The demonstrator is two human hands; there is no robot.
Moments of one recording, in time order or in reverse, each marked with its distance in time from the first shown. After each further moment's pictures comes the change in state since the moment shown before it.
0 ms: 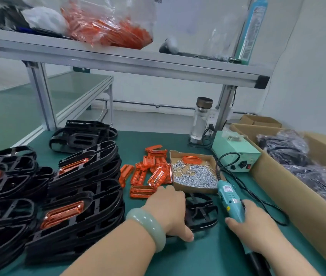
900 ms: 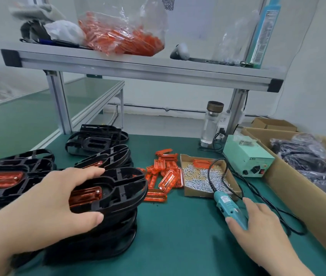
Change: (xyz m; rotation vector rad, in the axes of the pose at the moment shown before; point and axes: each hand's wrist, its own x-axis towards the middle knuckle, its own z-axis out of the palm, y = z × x) left_hand -0.145 -0.157 -0.035 -0.276 0.580 -0.084; right_hand -0.014 -0.014 0.010 -0.007 0.180 -0.148
